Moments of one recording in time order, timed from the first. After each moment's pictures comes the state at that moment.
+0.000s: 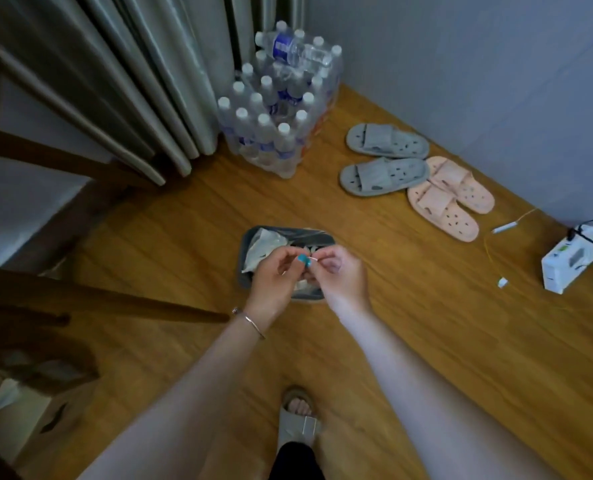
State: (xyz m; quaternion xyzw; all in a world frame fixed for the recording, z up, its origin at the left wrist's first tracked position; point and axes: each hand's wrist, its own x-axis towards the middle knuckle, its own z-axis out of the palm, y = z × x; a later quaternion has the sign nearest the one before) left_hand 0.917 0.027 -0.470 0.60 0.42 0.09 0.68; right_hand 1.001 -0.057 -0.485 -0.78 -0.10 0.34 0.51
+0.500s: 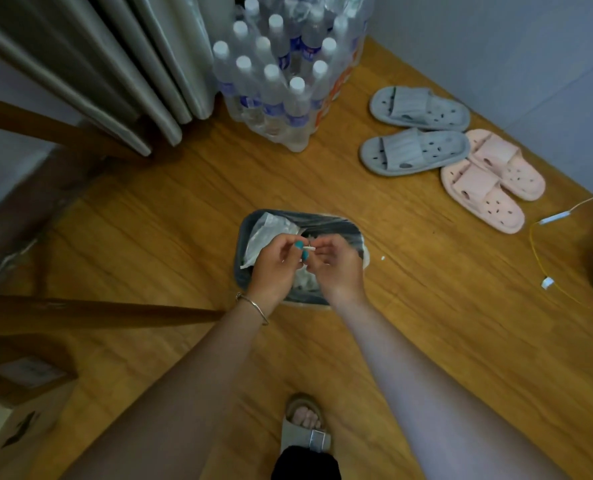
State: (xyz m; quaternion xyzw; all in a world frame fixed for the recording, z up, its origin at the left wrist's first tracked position) left_hand 0.932 0.062 -0.604 0.59 0.46 0.09 0.66; right_hand 1.009 -0.015 -0.605 -0.81 -0.10 0.35 0.46
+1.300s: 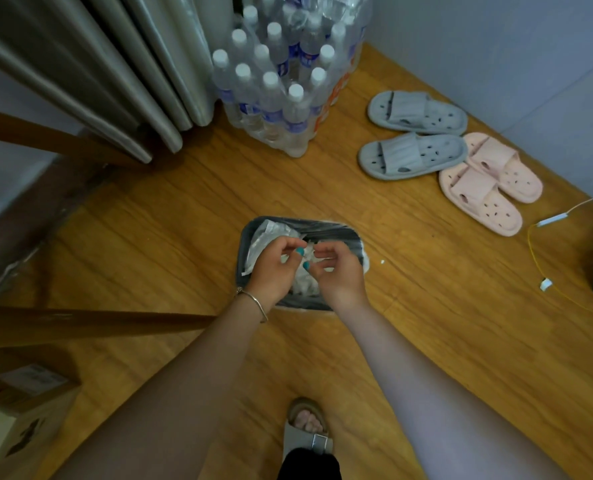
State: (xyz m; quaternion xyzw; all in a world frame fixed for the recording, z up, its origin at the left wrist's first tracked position) left_hand 0.936 0.075 -0.606 0.64 0.45 0.03 0.62; right_hand 1.013 -0.017 -0.607 -0.82 -0.09 0.38 0.43
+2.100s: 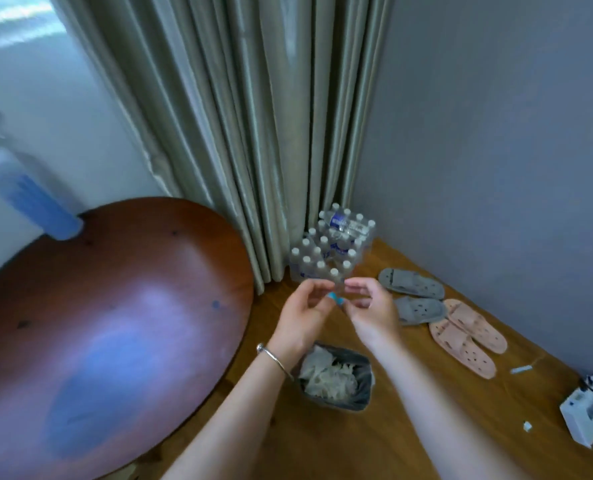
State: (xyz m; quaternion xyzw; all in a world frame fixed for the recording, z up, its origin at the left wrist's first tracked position) left_hand 0.896 0.101 -0.185 0.65 0.39 0.20 0.63; right_hand 1.006 0.029 -0.213 -0.79 -0.24 0.27 0.50
